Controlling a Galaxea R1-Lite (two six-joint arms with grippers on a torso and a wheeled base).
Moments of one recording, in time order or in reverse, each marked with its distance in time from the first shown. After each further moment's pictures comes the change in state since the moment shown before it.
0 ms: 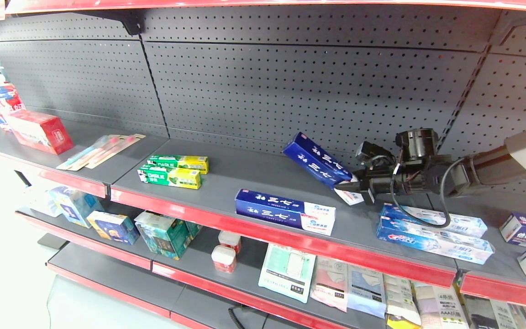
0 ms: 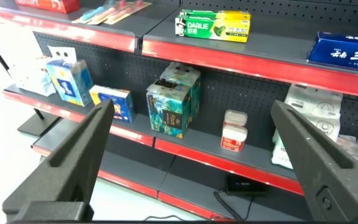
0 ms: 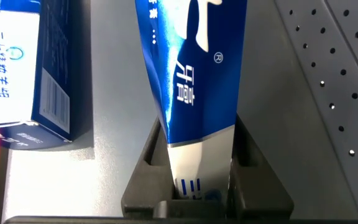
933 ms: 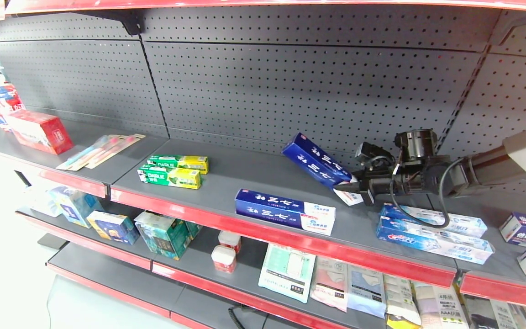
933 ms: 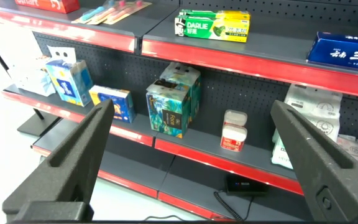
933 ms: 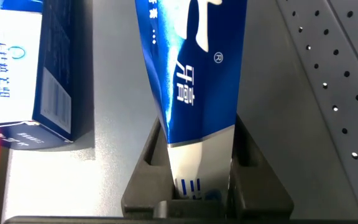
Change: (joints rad) left arm 0.000 0.000 0.000 0.000 0.000 0.000; right arm 0.001 0.006 -0.002 0.000 0.013 -0.006
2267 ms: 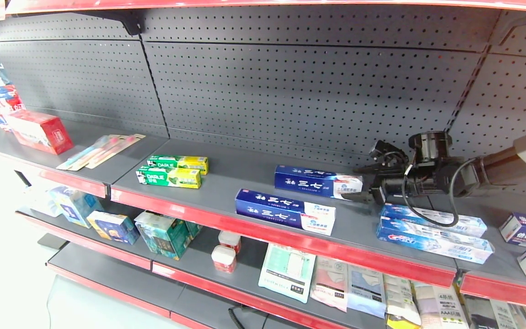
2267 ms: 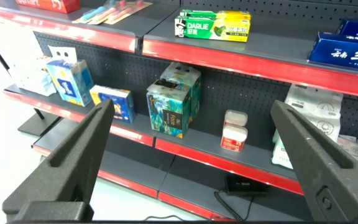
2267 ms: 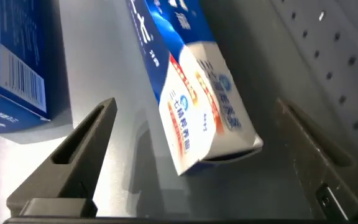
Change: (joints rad) left arm 0.000 0.000 0.000 0.000 0.000 0.000; right arm -0.079 0.010 0.004 0.012 -0.006 0.126
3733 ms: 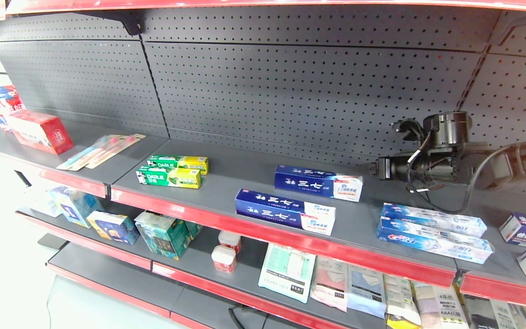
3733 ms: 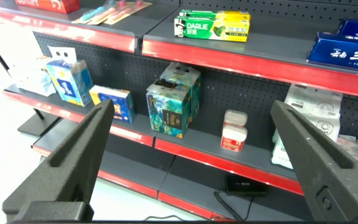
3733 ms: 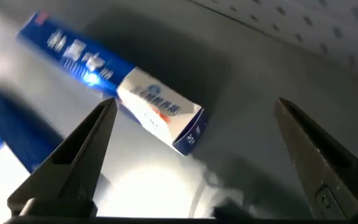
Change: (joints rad) left arm 0.000 0.000 0.000 0.000 0.000 0.000; right arm 0.051 -0.178 0.079 0.000 -0.445 0.713
